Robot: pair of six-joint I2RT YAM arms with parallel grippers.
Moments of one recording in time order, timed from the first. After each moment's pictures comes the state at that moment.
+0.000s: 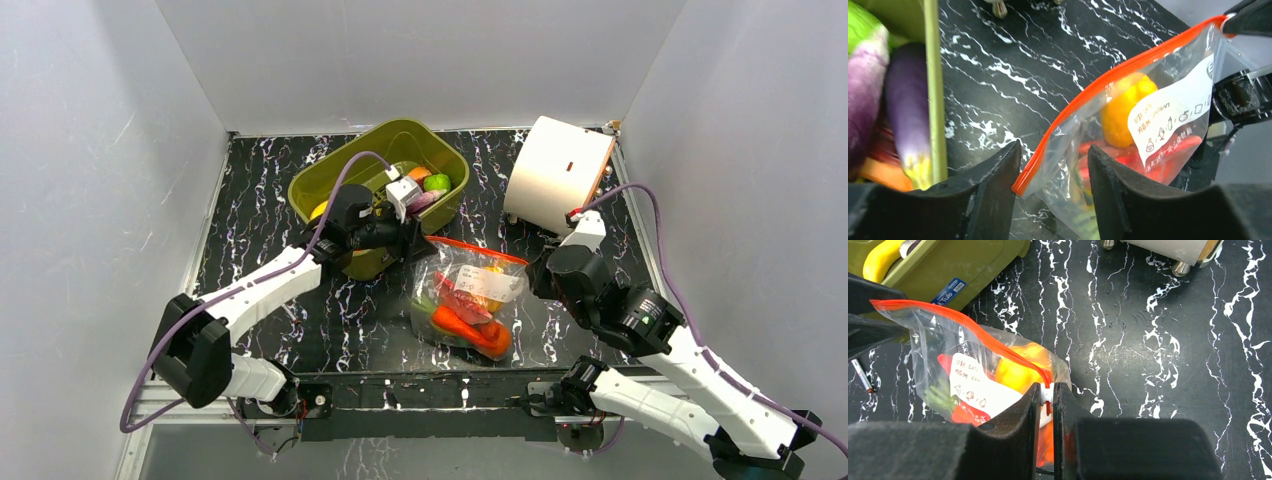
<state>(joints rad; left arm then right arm) -0.63 1.35 0.91 0.00 0.55 -0.11 0.82 0.69 0.94 -0.90 0.52 0.69</state>
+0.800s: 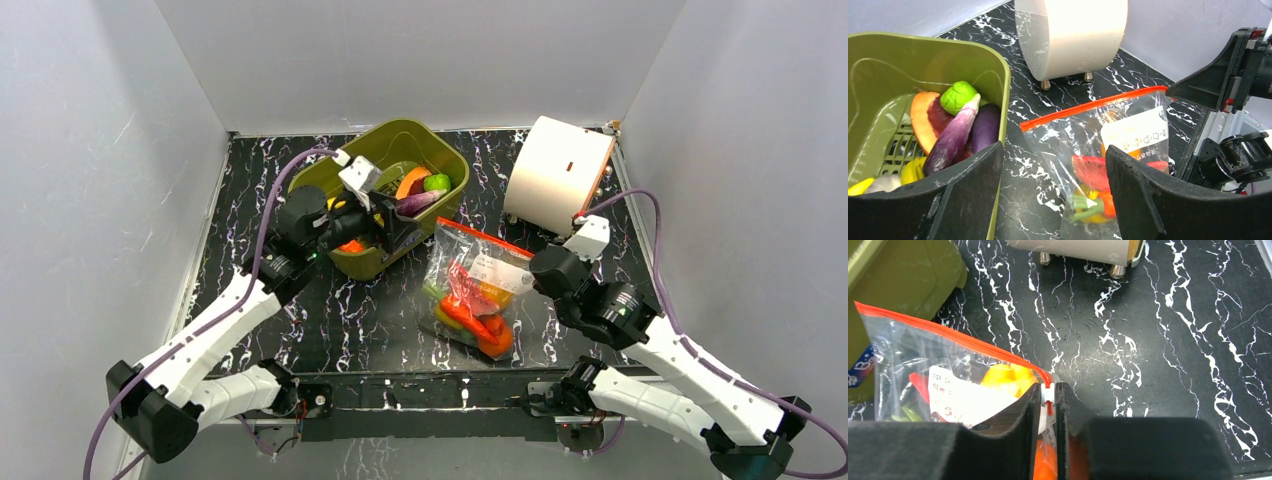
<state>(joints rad) -0.63 1.07 0.96 -0.06 0.32 -0.13 0.82 0.75 0.87 -0.91 0.75 0.82</state>
